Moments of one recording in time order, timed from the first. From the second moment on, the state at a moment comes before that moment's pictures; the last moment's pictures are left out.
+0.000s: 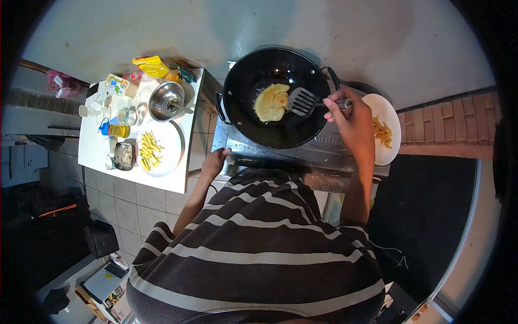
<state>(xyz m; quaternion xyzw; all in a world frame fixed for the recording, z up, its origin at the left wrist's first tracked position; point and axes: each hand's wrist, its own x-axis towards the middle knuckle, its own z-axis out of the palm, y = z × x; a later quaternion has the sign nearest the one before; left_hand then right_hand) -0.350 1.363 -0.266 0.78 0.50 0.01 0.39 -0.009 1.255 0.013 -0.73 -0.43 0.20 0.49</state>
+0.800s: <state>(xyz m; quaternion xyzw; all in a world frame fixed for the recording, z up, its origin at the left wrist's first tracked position) -0.346 1.362 -0.252 0.76 0.51 -0.02 0.39 -0.031 1.256 -0.001 -0.68 -0.39 0.33 0.52</state>
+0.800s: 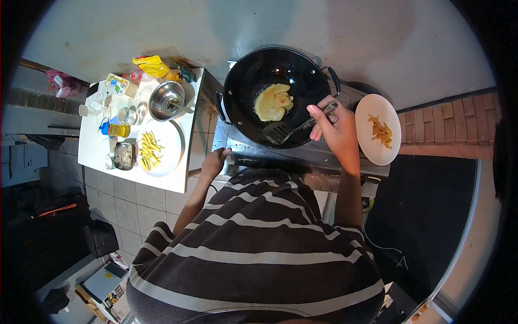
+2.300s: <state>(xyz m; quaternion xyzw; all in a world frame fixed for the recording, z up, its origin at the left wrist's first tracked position) -0.345 1.361 -0.250 0.77 0.51 -0.01 0.38 -0.015 1.254 -0.024 -0.69 -0.32 0.27 0.58</state>
